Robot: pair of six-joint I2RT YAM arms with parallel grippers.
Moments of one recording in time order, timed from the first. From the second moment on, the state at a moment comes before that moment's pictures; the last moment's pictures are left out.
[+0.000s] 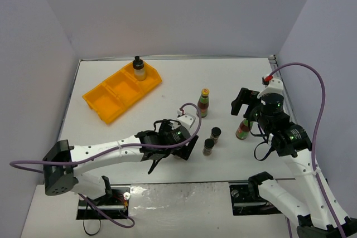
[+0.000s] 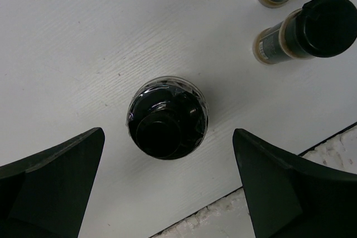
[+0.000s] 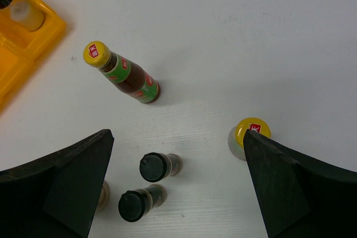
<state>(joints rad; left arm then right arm) -1.19 1.39 1.05 -0.58 -0.42 -0.52 0.34 0.80 1.01 -0.68 0.21 0.40</state>
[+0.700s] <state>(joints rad) -1.16 1.49 1.00 -0.47 -0.41 -0.53 0.34 0.77 1.01 -0.71 0.21 0.40</state>
